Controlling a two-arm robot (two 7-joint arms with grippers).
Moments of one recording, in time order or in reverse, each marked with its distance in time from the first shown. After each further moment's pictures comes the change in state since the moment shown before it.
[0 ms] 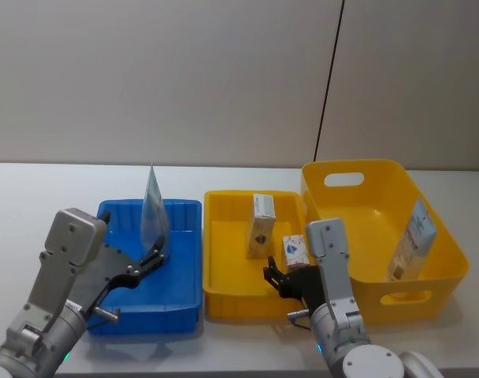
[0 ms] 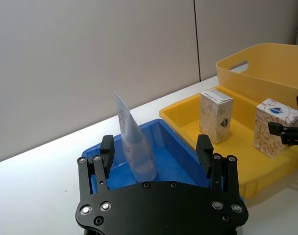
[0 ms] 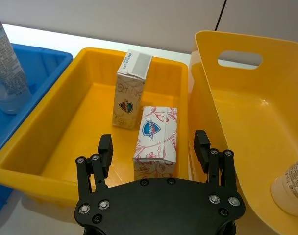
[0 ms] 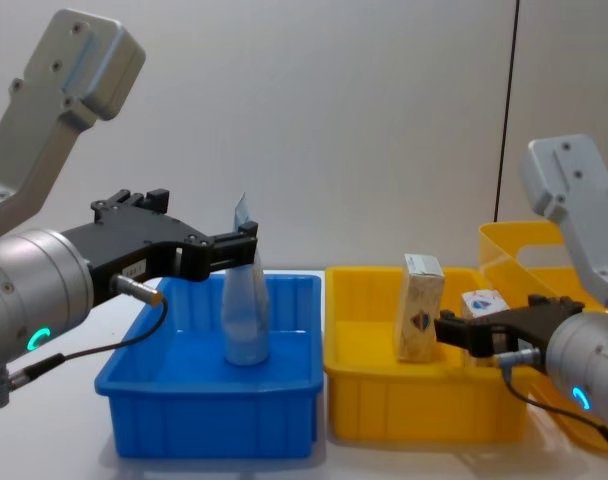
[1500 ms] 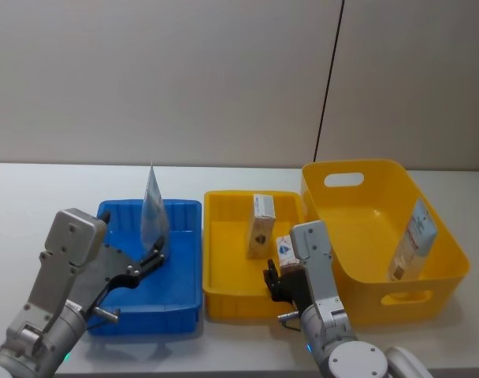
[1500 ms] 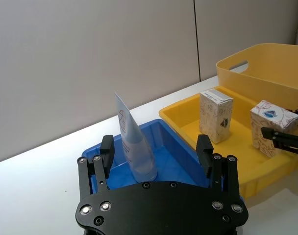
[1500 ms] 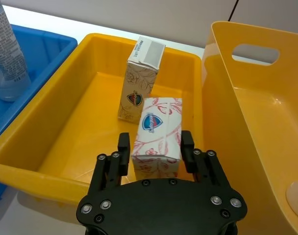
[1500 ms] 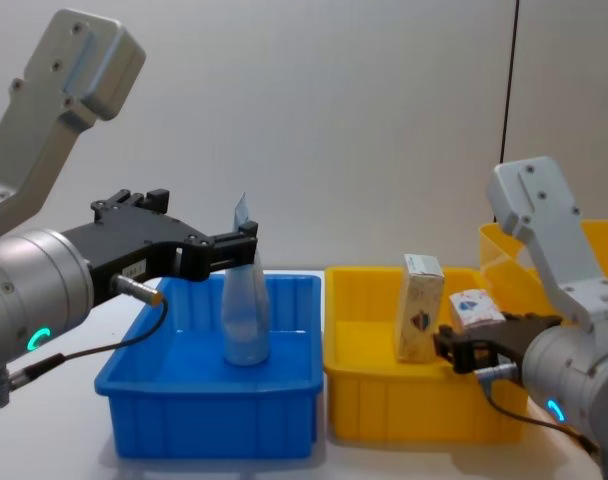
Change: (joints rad) left arm 0.000 0.000 0.000 0.000 0.000 0.000 0.000; right arm 0.045 -0.028 -0.006 0.092 -0.046 -0.004 0.018
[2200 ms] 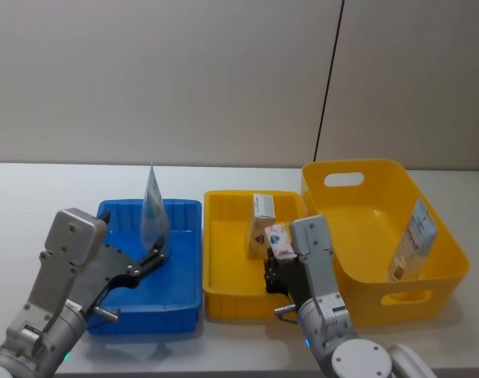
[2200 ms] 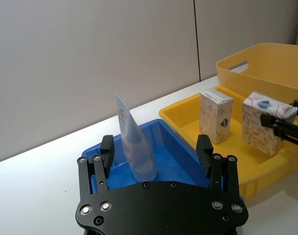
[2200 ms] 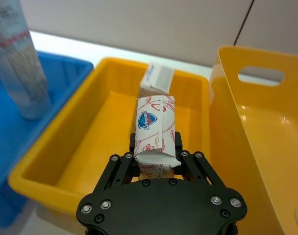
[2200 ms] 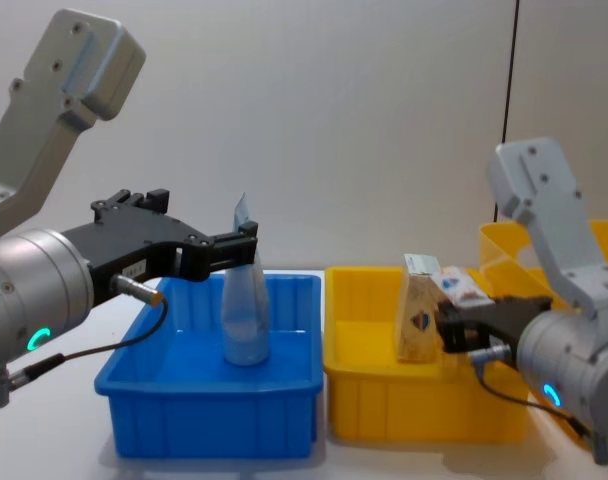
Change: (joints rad) left arm 0.000 0.000 0.000 0.000 0.000 0.000 0.000; right arm -0.002 0.004 0.001 -0.016 0.006 -0.056 0.037
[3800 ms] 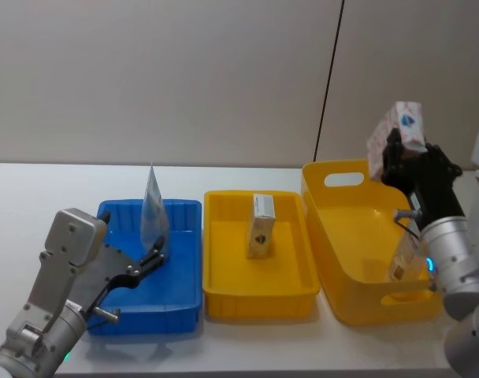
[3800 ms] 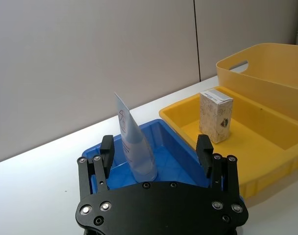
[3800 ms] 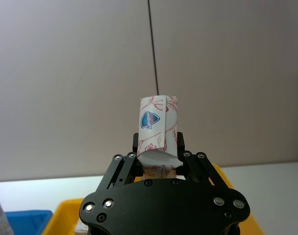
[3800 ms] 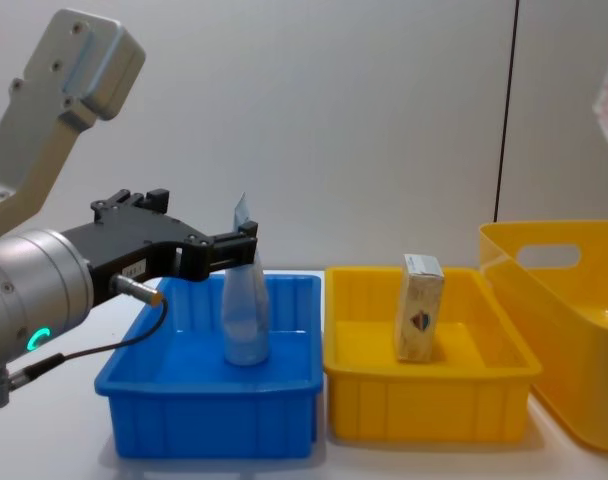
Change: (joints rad) left arm 0.000 0.000 0.000 0.000 0.000 0.000 0.000; right arm -0.079 0.043 0.284 -0.394 0.191 -0.108 0.092
